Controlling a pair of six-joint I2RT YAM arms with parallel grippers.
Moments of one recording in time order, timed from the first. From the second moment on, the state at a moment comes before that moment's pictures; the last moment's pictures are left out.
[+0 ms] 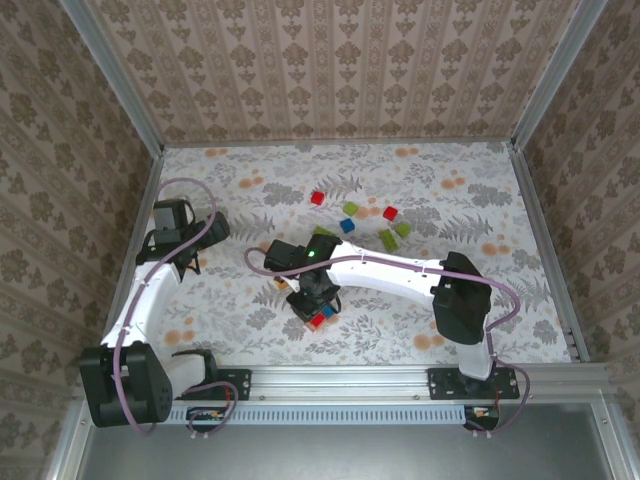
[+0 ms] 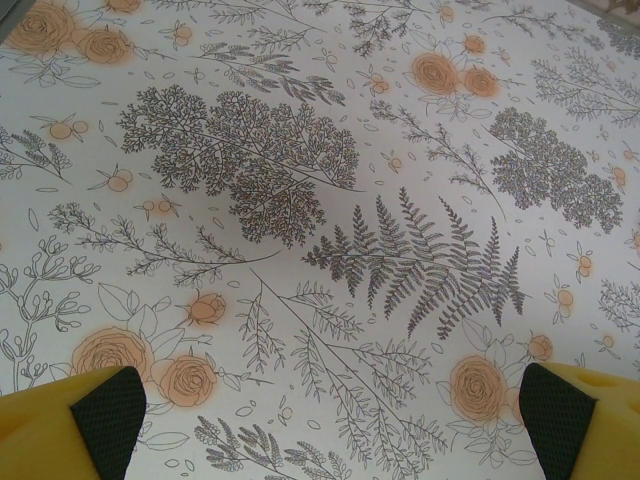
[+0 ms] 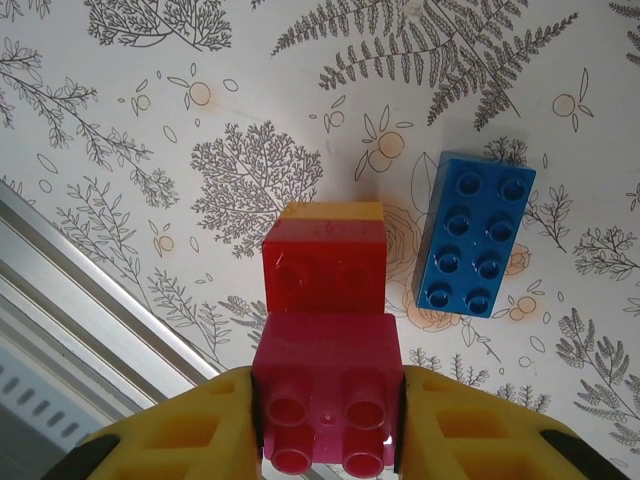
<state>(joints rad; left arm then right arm) 0.01 1.14 0.78 -0.40 0.03 -0.34 1.09 1.93 1.66 -1.16 -0.05 0.32</state>
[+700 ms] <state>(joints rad) 0.01 1.14 0.78 -0.40 0.03 -0.34 1.09 1.94 1.64 -1.14 -0.06 0.31</state>
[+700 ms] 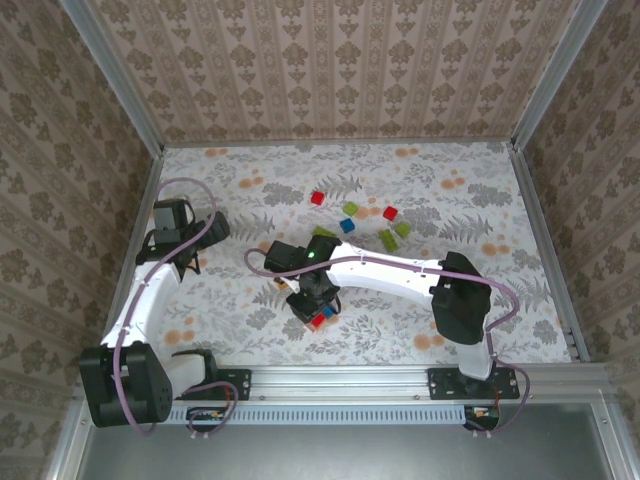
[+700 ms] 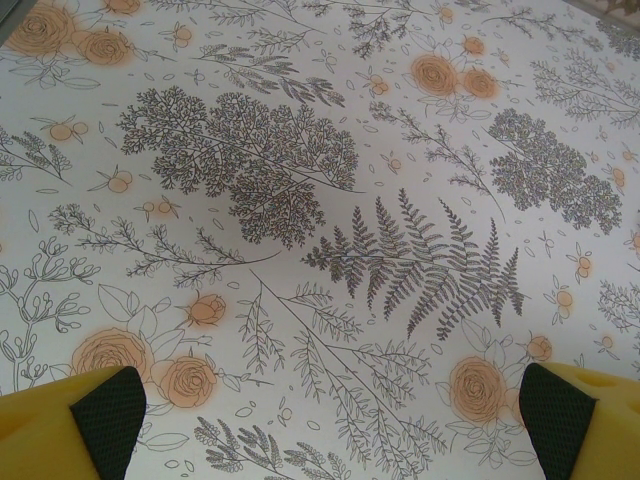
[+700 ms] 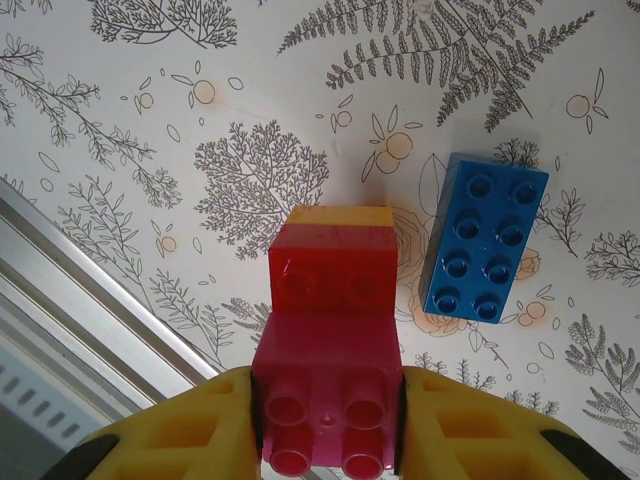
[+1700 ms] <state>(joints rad) 0.00 1.14 0.78 -0.40 0.03 -0.34 1.08 1.96 1.67 -1.17 -0.08 0.27</state>
